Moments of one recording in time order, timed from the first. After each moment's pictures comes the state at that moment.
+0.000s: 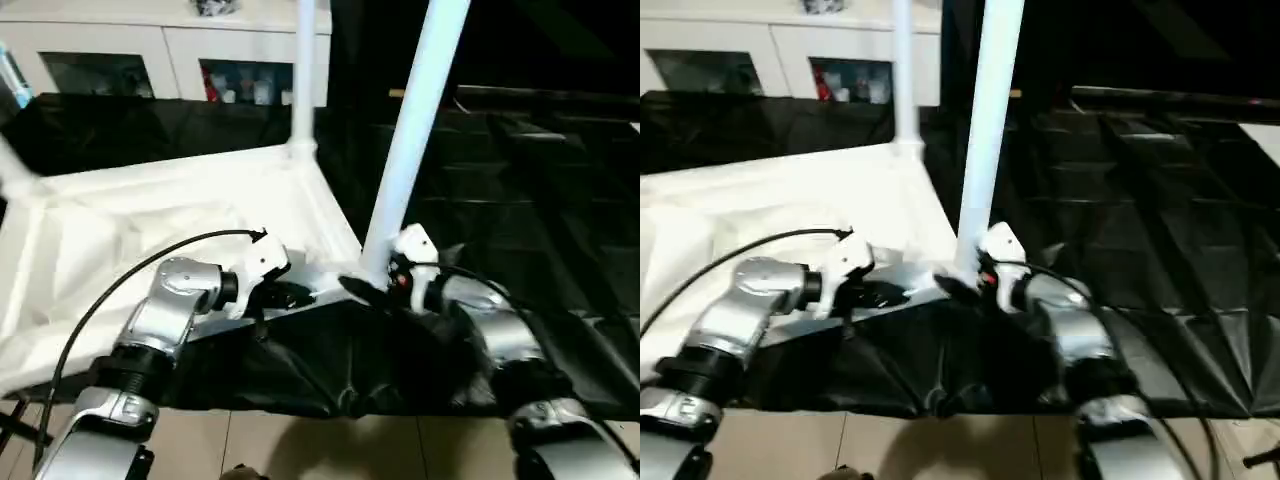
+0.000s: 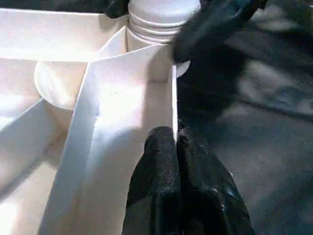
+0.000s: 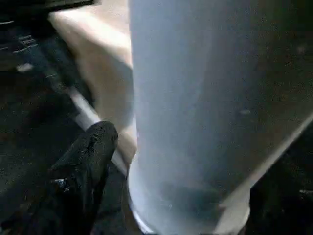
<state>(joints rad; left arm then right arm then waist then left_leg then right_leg) -0.53 0.35 -0.16 0.52 0.08 0.14 -1.27 -0.51 -0.23 0.11 0.65 0.05 -0.01 1.05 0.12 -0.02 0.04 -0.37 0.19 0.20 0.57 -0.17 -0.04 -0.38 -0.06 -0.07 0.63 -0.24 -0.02</state>
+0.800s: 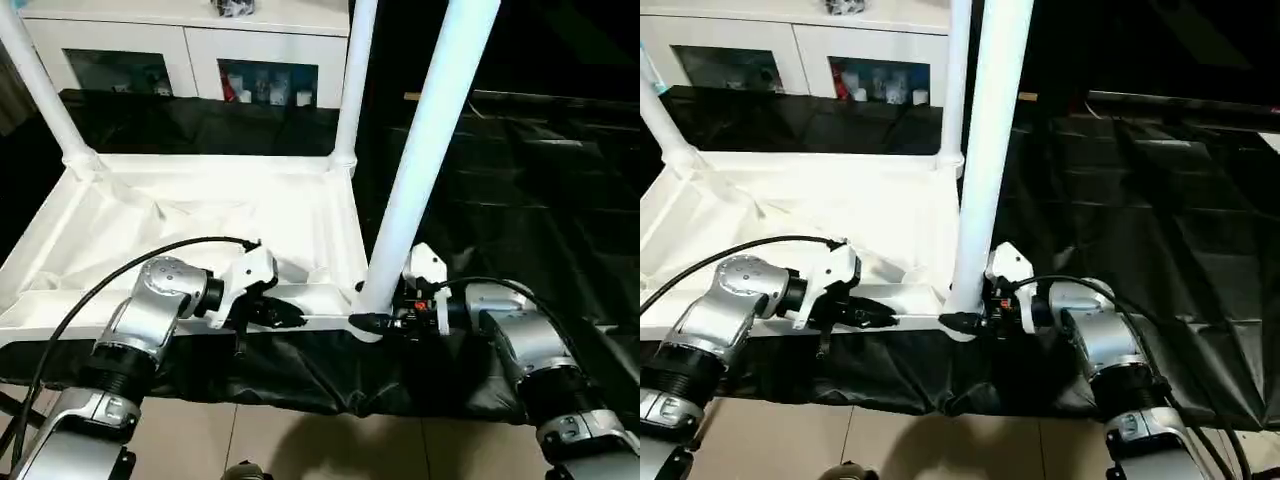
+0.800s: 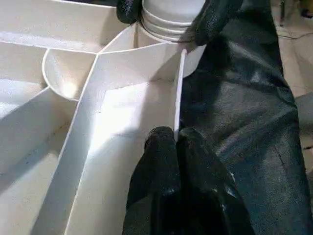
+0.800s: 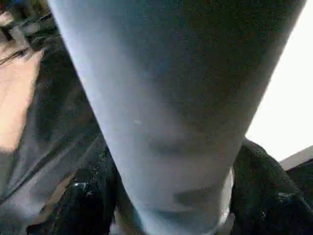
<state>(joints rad) -0.52 0.37 -0.17 0.52 0.07 0.12 -1.32 -0.47 -0.25 0.12 0.58 0.06 0.06 1.13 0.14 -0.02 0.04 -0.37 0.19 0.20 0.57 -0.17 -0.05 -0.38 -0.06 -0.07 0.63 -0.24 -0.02</state>
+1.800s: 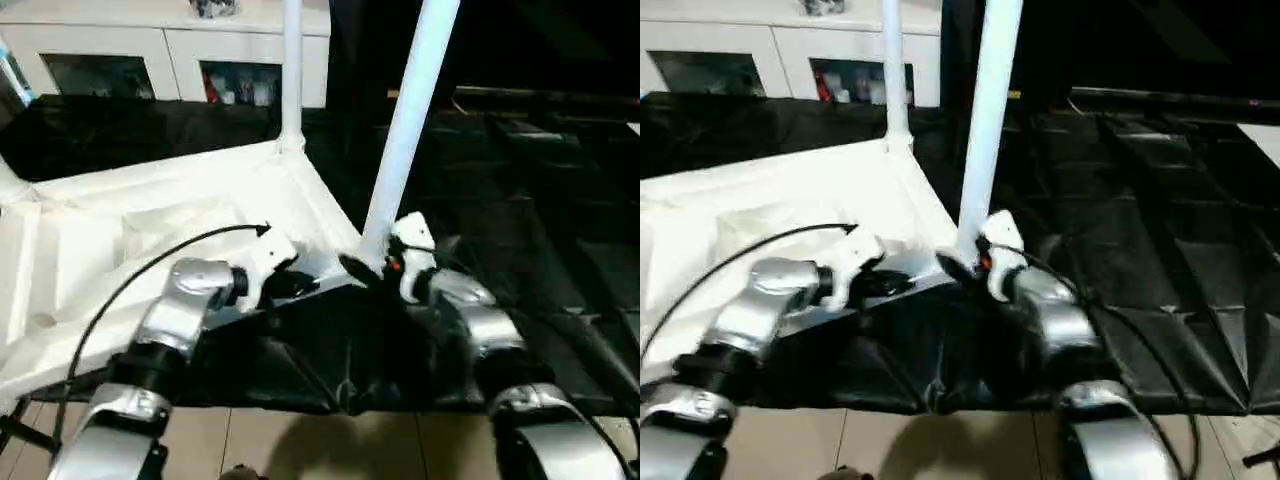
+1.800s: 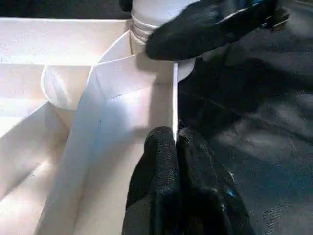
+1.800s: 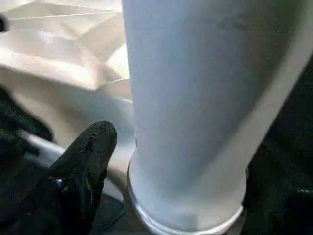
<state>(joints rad) -0.55 0.28 -0.13 0.56 0.11 0.15 -1.10 -0.58 -0.13 0.02 0.80 0.03 -0.01 0.78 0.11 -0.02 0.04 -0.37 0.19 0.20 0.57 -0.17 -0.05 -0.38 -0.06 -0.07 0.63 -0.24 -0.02</state>
